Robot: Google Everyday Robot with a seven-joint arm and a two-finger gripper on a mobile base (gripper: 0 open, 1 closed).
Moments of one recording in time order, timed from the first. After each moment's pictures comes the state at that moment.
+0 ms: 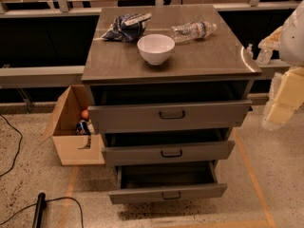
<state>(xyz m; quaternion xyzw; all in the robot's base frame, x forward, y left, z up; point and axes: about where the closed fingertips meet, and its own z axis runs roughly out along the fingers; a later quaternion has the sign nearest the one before) 0.438 -0.216 0.978 -0.60 0.78 -0.04 0.16</state>
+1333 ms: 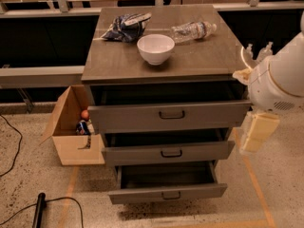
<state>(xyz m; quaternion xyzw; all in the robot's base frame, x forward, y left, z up) 0.454 -0.201 0.888 -0.66 0.73 -0.06 0.19</state>
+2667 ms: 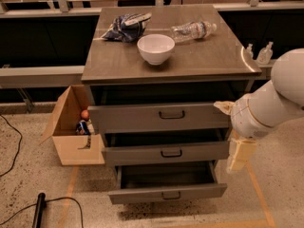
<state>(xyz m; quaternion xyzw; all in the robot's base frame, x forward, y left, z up) 0.464 -0.194 0.781 -0.70 0.69 0.01 0.19</state>
